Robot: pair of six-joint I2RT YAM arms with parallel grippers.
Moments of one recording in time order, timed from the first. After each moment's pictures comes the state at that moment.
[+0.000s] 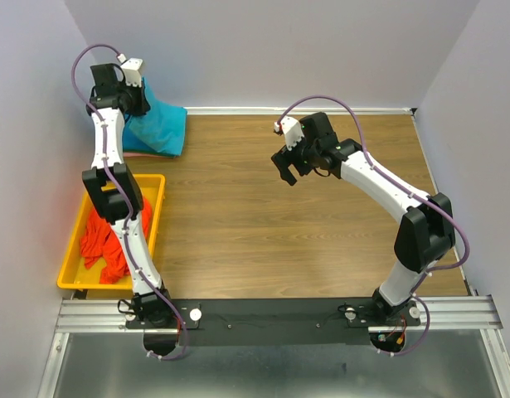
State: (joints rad) left arm 0.25 2.29 2.33 -0.62 0.46 0.23; right arm 0.53 1.73 1.47 -0.53 -0.12 -0.30
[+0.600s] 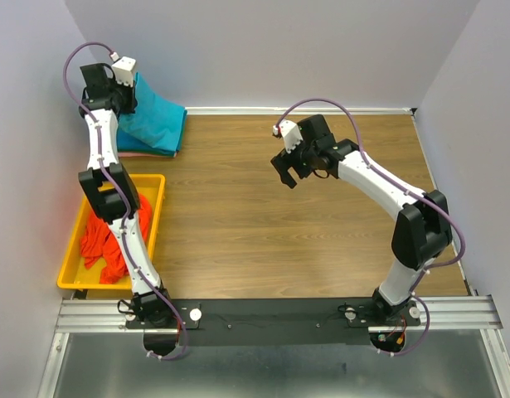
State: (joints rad) left arm 0.30 2.34 2.36 -0.56 0.43 0.36; right arm 0.53 1.75 1.47 -0.55 -0.12 -0.30
